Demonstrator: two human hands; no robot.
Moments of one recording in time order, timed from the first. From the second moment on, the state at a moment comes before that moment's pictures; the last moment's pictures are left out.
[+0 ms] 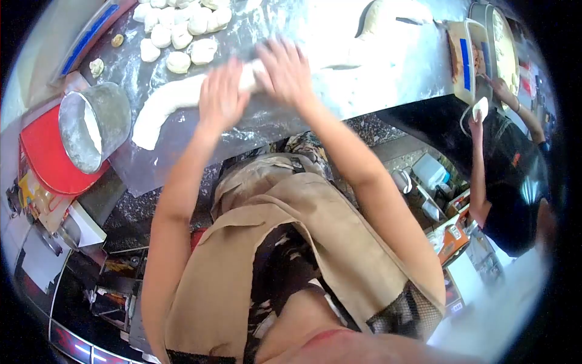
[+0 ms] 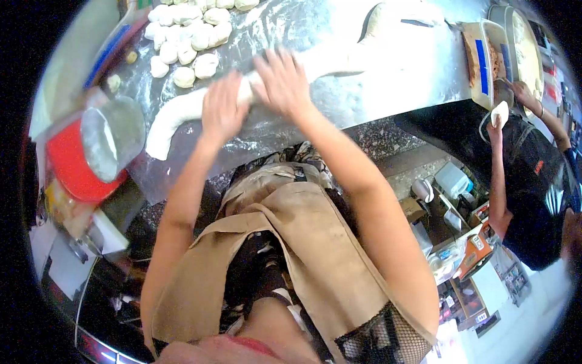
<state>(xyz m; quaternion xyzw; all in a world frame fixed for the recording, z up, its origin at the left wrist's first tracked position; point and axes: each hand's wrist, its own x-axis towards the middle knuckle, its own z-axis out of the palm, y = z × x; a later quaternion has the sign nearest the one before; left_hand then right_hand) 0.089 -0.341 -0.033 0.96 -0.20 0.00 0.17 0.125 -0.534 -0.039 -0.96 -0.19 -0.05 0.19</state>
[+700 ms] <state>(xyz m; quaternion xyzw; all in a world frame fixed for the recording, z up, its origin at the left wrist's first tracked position) 0.026 -0.473 -0.053 0.91 -0.32 -0.22 0.15 -0.025 -0.777 -0.006 -0.75 0.35 -0.11 0.55</state>
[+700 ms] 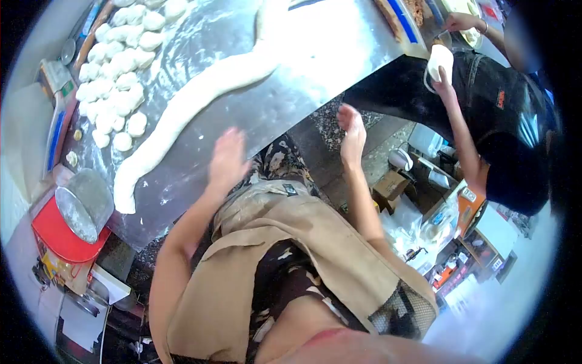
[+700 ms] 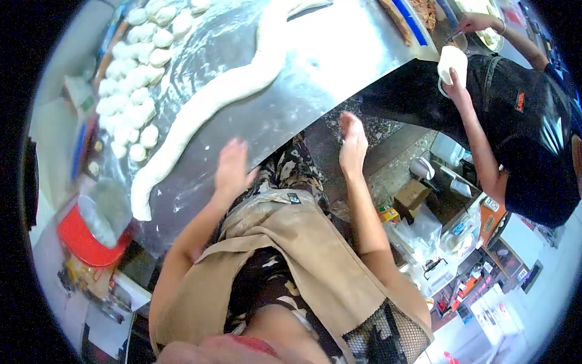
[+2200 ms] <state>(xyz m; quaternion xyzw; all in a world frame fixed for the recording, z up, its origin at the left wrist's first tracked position) 0.037 -0.140 0.111 0.49 0.25 -0.70 0.46 0.205 -0.677 -0.086 0.05 0.20 0.01 0.98</state>
